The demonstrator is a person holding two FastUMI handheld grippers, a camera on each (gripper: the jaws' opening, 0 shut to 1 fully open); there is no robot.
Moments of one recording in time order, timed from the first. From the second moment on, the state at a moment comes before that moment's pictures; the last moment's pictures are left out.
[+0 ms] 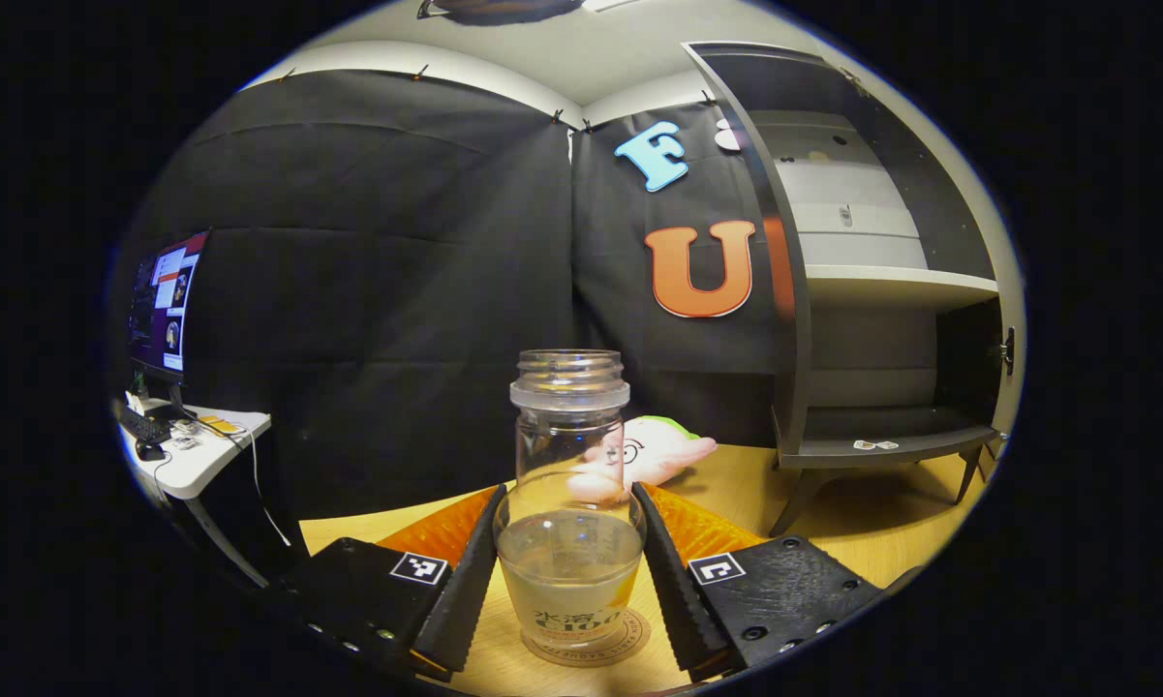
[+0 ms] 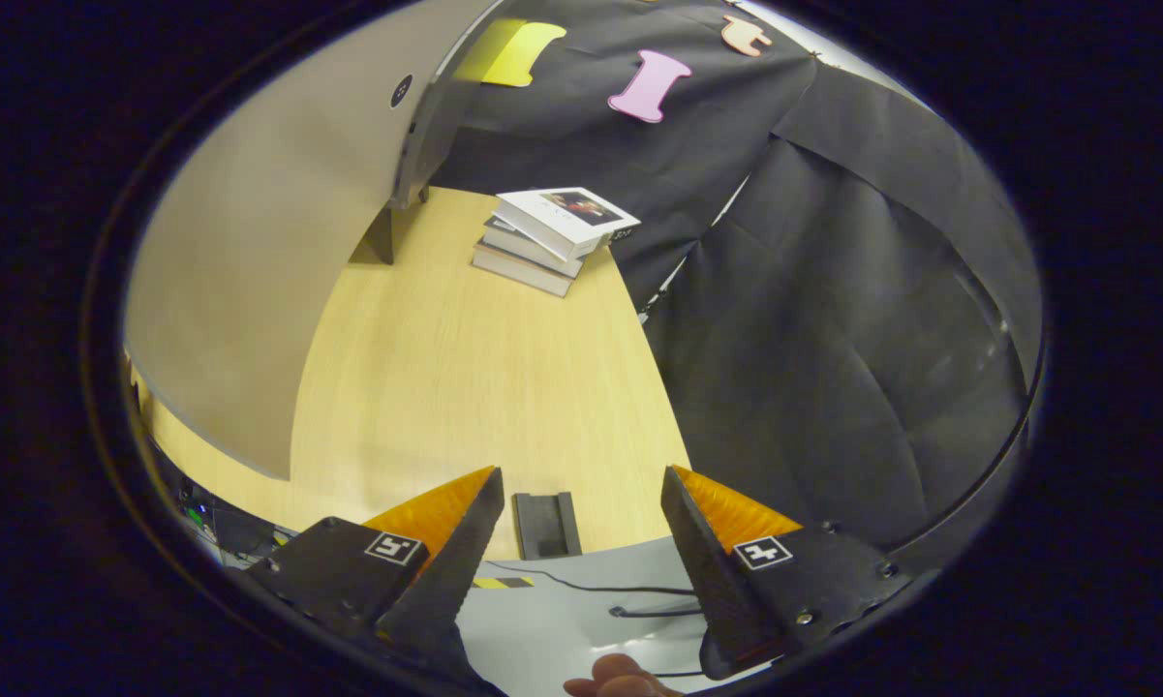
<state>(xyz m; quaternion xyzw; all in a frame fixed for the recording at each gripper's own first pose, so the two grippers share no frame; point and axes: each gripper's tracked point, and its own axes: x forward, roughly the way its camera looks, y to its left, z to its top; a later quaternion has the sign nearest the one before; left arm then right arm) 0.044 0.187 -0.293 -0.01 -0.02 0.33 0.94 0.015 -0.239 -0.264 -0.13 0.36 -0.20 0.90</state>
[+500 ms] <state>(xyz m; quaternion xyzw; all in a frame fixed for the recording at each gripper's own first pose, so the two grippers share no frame) 0.053 0.188 -0.331 -0.03 0.02 0.31 0.95 0.015 -0.215 -0.280 -0.12 0.37 -0.18 0.90</state>
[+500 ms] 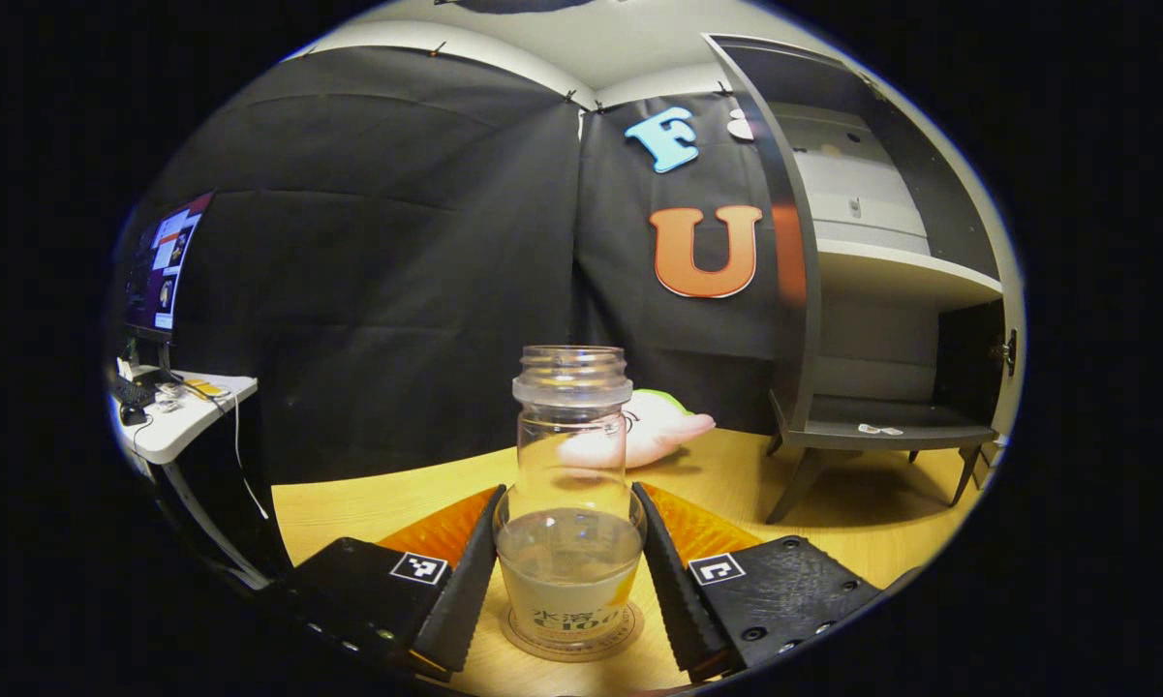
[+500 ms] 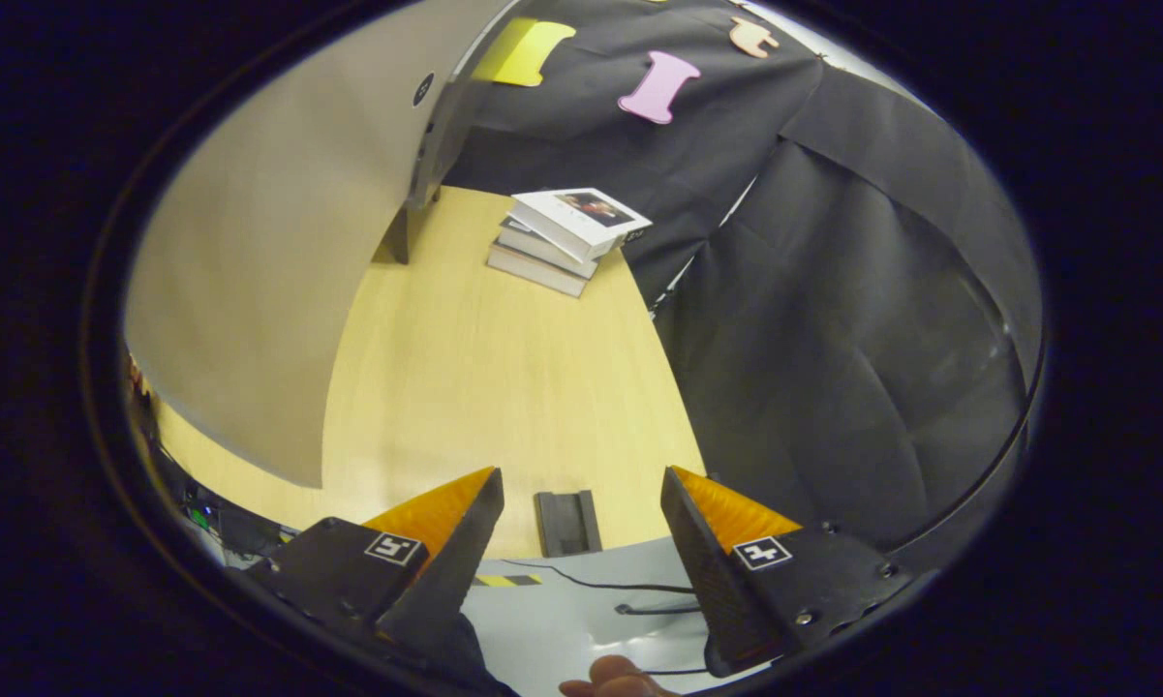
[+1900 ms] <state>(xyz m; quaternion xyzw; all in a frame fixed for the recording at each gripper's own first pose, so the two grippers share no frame) 0.023 0.163 -0.194 0.04 -0.05 0.28 0.96 0.001 -0.216 -0.366 -0.07 0.44 -0.15 0.89</state>
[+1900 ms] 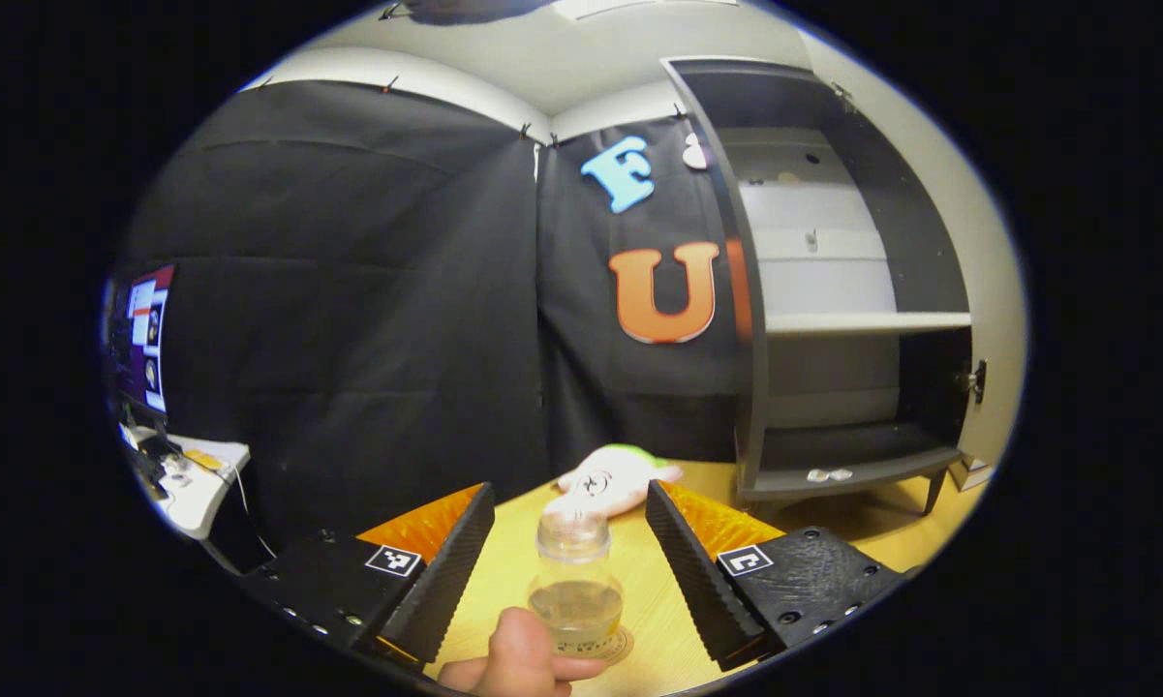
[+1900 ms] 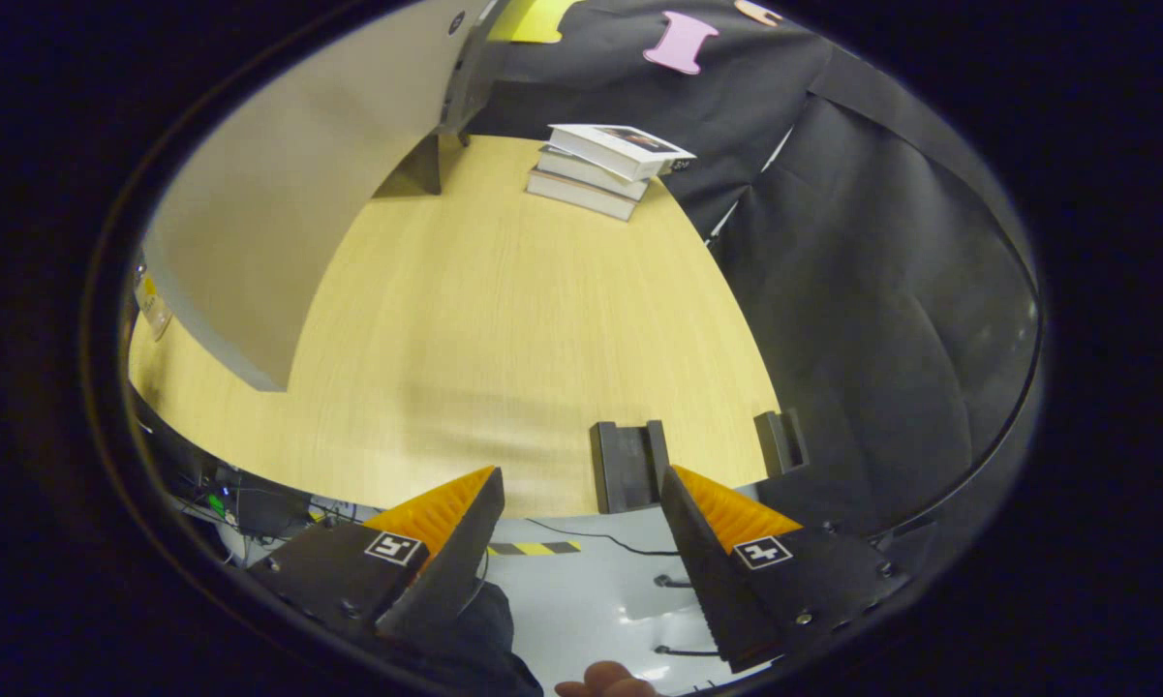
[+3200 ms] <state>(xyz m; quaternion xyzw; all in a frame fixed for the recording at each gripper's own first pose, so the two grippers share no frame) -0.028 -0.035 0.041 0.00 -0.05 0.18 0.98 0.091 -0.184 0.017 0.27 0.09 0.15 0.95</state>
